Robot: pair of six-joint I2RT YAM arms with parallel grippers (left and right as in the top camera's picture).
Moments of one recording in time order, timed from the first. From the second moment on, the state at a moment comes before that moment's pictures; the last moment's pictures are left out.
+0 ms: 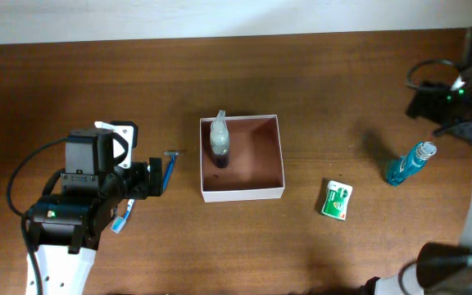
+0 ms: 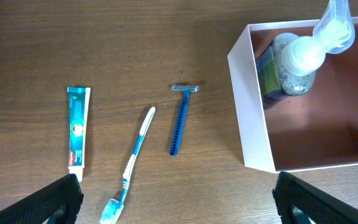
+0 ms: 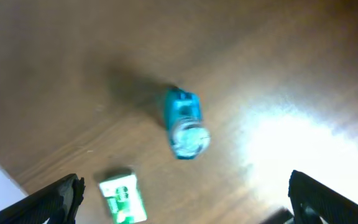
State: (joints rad) left arm -0.10 1.07 1.12 -0.98 0.02 -0.05; right arm -0.31 1.70 1.88 -1.50 0.14 0.30
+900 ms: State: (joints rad) left arm -0.10 1.07 1.12 -0.98 0.02 -0.05; right arm -0.38 1.83 1.50 -1.20 0.01 0.22
